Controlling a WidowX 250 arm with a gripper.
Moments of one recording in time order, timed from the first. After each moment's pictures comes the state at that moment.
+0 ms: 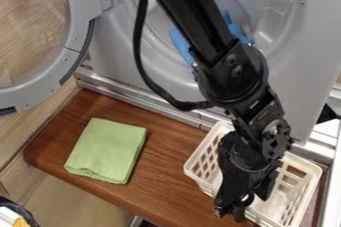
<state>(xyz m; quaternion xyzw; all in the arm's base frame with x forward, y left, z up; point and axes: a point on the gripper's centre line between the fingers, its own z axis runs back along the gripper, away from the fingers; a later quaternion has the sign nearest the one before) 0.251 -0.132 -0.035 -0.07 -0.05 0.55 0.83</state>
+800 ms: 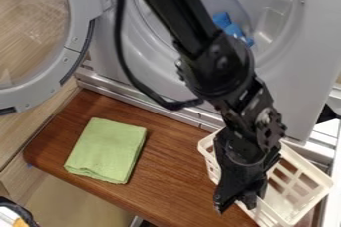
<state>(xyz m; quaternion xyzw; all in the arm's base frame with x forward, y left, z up) 0.249 -0.128 -0.021 -0.10 -0.04 0.55 0.83</state>
